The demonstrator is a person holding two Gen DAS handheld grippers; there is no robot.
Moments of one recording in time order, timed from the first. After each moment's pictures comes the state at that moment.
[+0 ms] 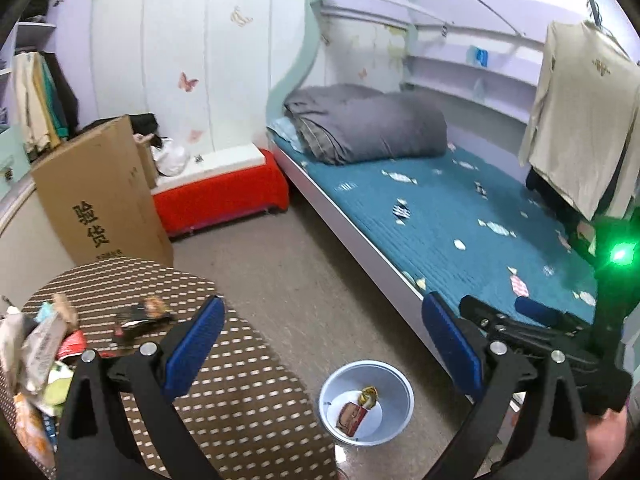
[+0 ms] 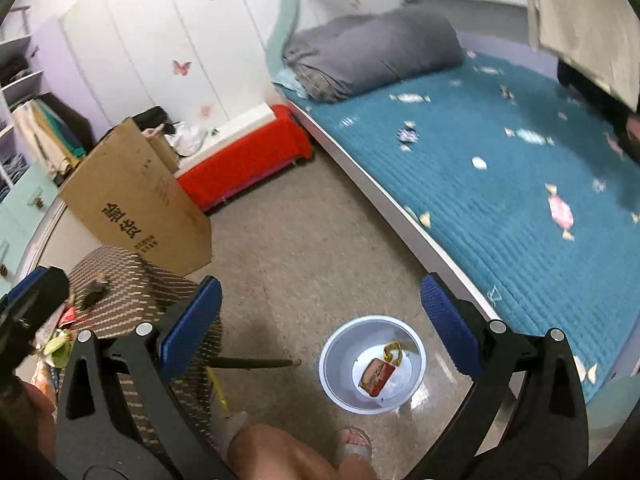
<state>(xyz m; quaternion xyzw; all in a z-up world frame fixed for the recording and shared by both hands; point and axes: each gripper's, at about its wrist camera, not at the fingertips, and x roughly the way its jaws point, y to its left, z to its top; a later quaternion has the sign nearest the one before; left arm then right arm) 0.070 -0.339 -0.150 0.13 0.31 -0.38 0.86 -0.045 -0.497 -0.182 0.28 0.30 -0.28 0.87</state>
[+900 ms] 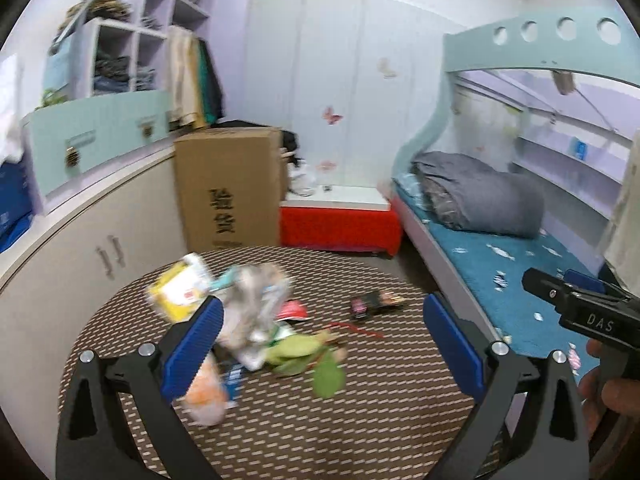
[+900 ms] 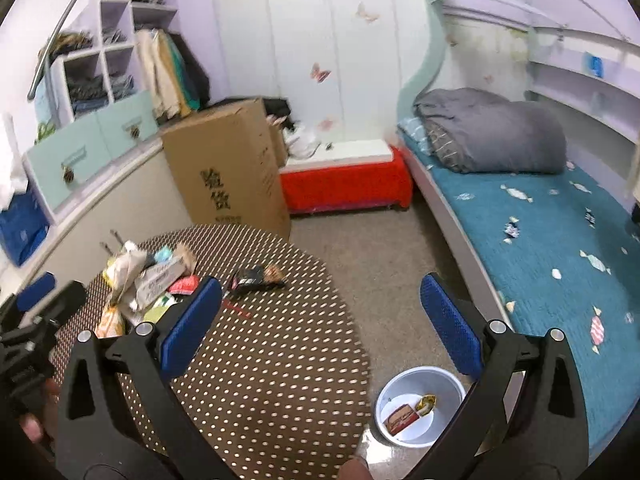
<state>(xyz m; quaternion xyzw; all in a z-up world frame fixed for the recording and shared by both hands) 0.098 -0.086 -0.101 0.03 0.26 -0.20 0.95 0.038 -0.324 -0.088 0.12 0.29 -0.13 0.94</state>
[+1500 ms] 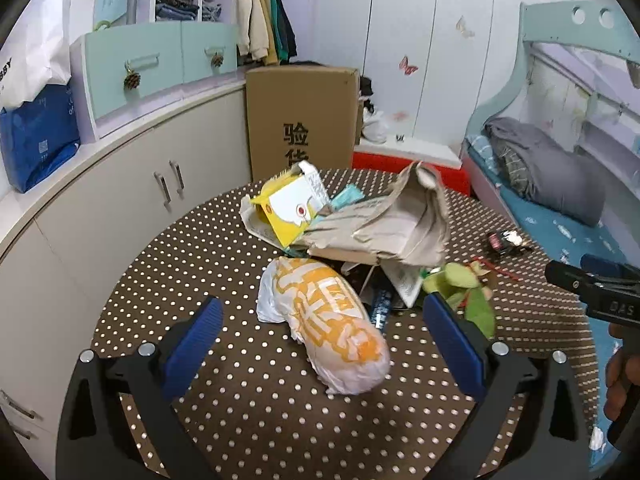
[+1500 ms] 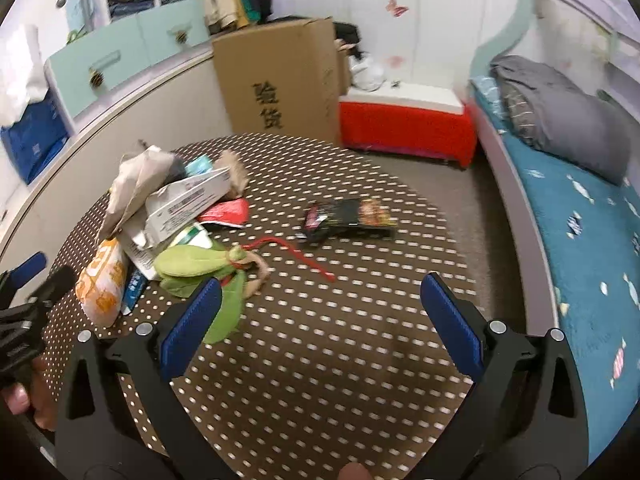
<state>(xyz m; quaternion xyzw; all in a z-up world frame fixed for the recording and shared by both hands) 0.161 -0.005 -0.177 0.03 0.35 -0.09 0.93 0.134 -0.255 -0.162 0.07 0.40 -0.02 0.91</state>
